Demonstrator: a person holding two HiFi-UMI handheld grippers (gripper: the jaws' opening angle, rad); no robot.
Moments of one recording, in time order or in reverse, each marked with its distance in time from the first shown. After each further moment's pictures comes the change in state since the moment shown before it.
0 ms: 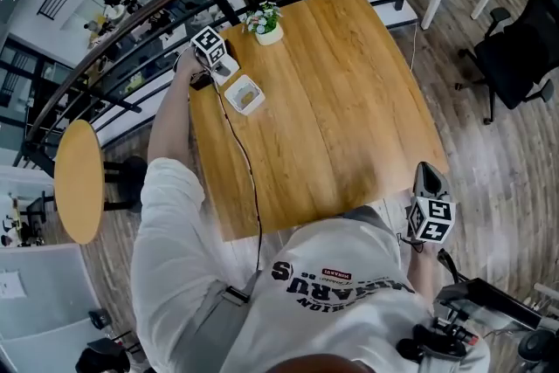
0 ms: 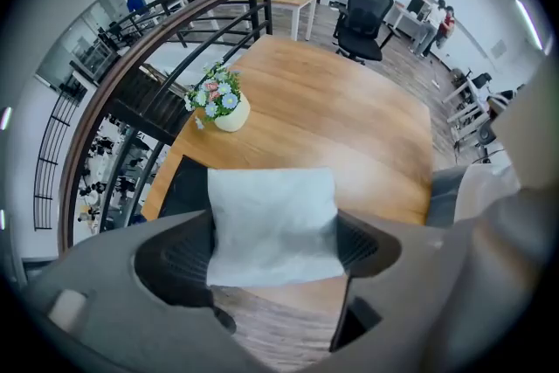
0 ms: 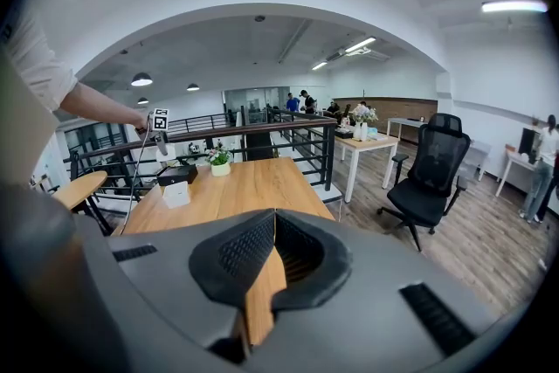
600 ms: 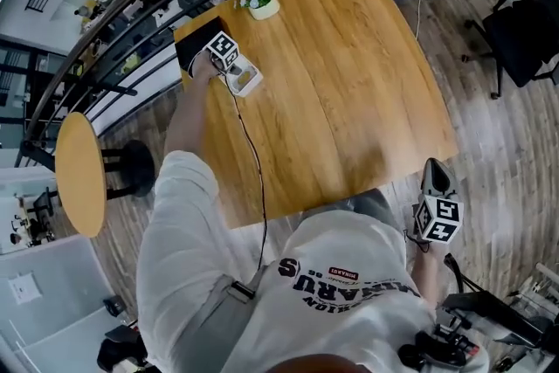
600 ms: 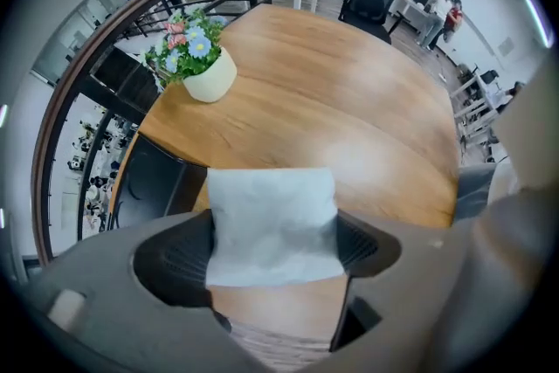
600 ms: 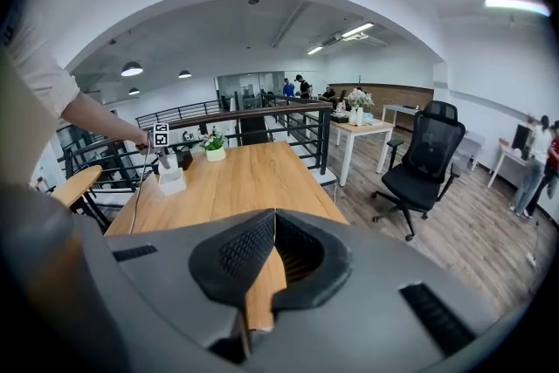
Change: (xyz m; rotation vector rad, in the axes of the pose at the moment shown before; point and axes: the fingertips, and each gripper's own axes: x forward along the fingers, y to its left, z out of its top) left arm 0.134 -0.011 -0.005 -0.006 0.050 0.008; right arm 0.016 -0.003 -0.025 0.023 0.106 -0.030
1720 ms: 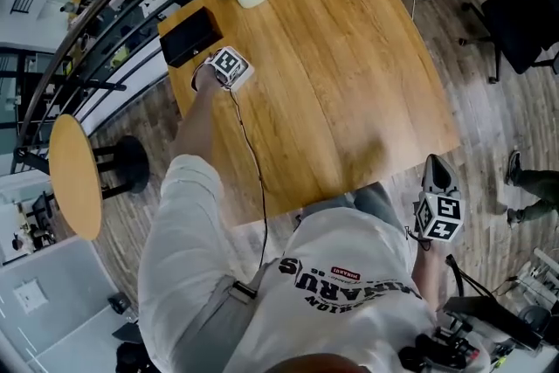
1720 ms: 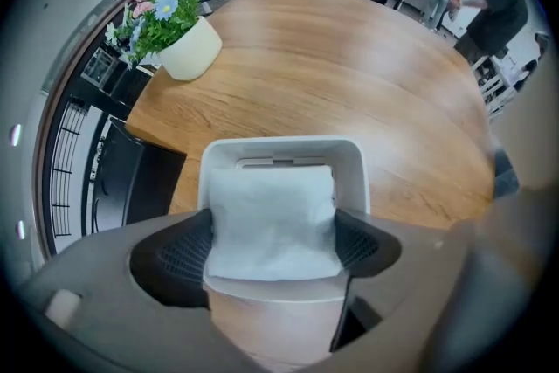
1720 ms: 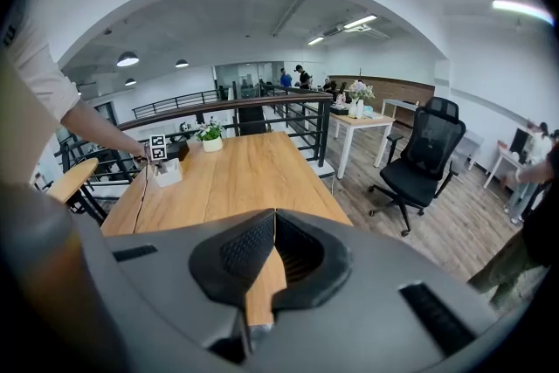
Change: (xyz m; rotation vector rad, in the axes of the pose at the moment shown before) left arm 0.089 -0.005 -0.012 0.046 0.002 0.117; right arm 0.025 -0.002 -0.006 -0.015 0.069 -0.018
